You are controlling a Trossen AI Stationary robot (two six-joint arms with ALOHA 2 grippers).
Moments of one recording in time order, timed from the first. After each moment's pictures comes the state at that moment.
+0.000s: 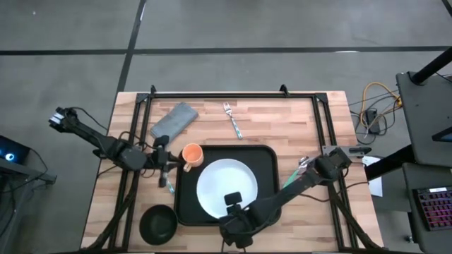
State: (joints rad) left arm -0.48 0.68 0.48 -0.16 -0.51 -0.11; right arm 0.57 2.29 2.03 -0.95 0.21 0.28
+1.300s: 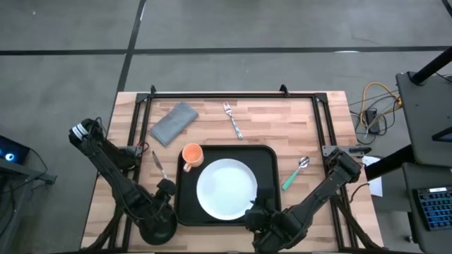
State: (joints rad) left arm -0.86 1.46 1.14 -1.07 -0.16 -0.22; right arm 0.72 2.10 2.00 -1.33 0.61 0.70
